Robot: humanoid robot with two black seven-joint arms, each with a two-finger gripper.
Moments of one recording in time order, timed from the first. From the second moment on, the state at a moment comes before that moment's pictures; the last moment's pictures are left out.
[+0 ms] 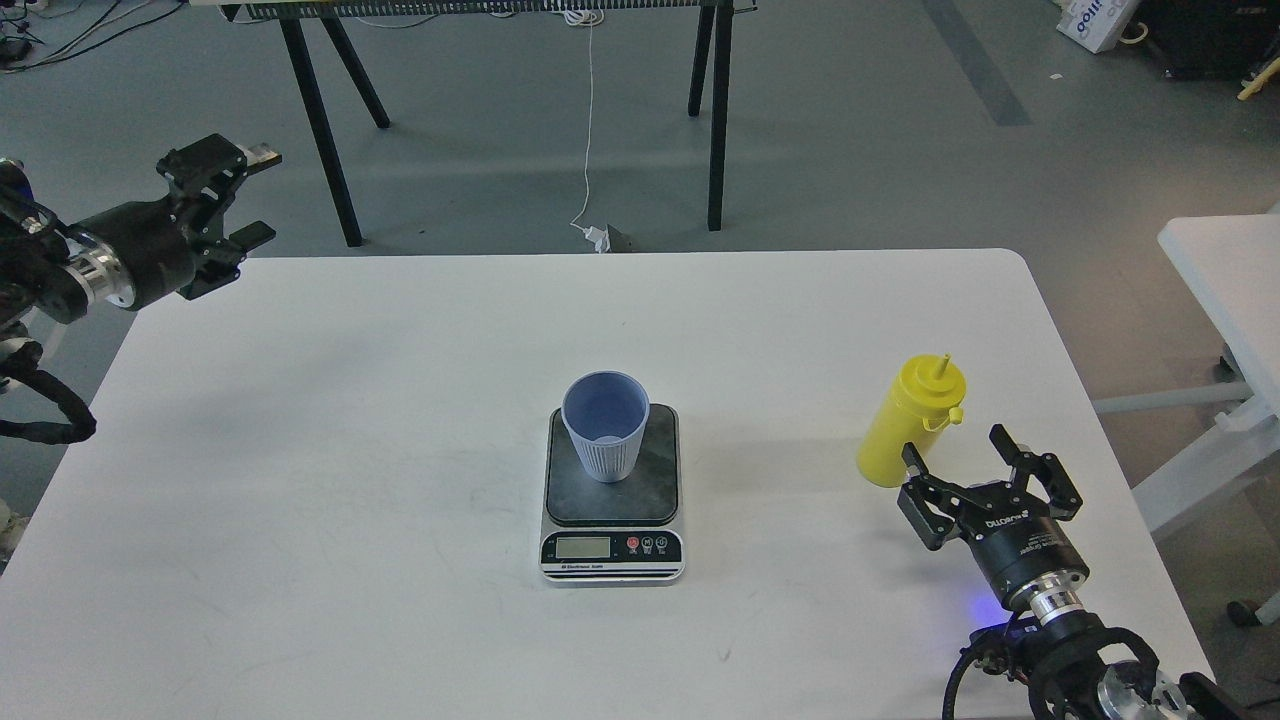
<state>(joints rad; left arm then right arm) -0.97 0.66 -0.15 -0.55 0.47 -0.49 -0.49 -0.05 -0.25 1.13 1.10 0.53 0.49 -0.03</state>
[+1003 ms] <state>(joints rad) -0.92 0.67 -0.15 -0.55 0.47 -0.49 -0.49 0.10 -0.19 1.05 0.93 0.51 0.49 -0.03</state>
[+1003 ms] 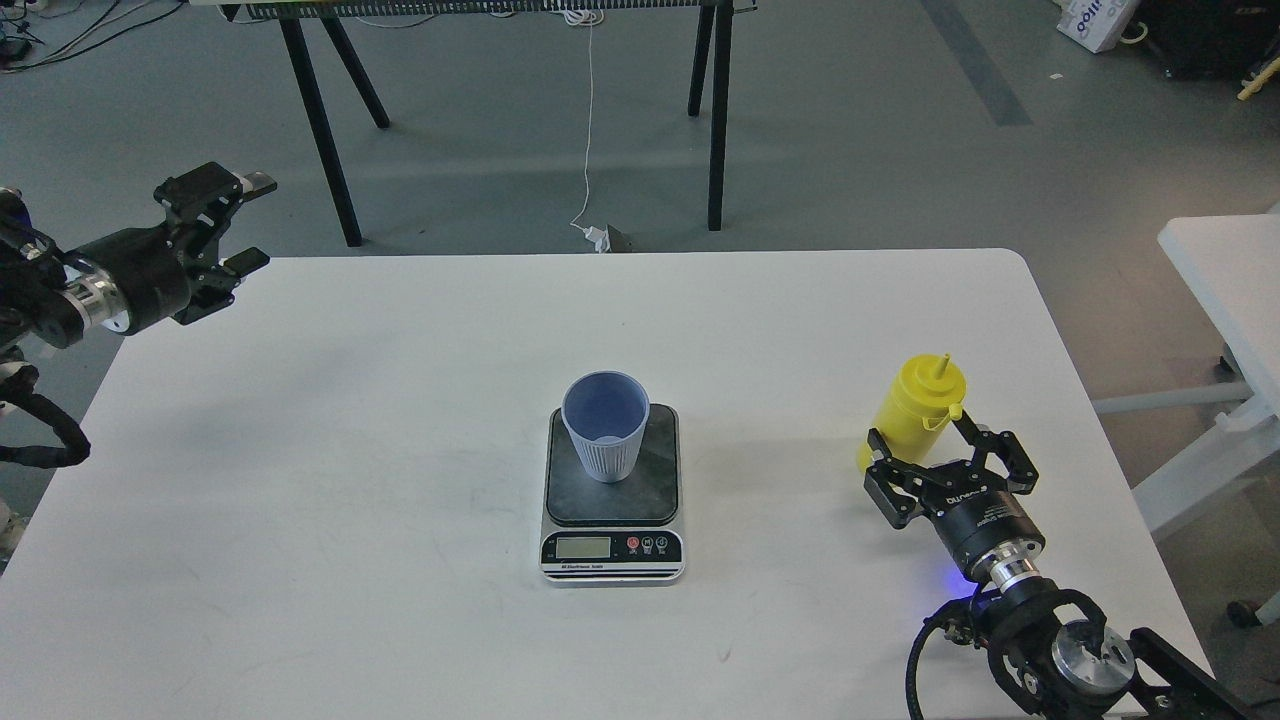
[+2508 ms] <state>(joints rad) -0.91 0.66 -0.15 -0.55 0.47 -0.49 -0.49 0.29 -0.16 1.02 0.85 0.43 0.49 -0.02</state>
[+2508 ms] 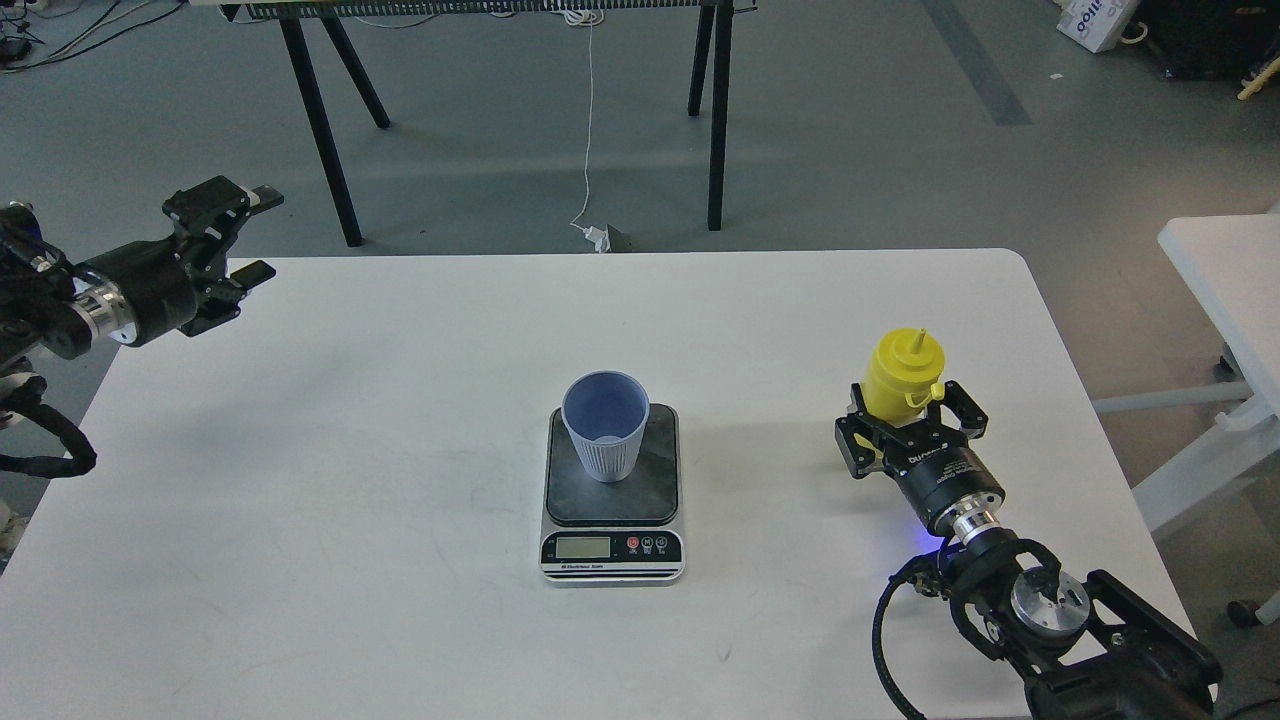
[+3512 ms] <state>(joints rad) -0.92 0.66 -0.15 -0.55 0.48 -0.49 -0.49 1.17 -0.11 0.47 0.81 -0.88 0.23 0.00</state>
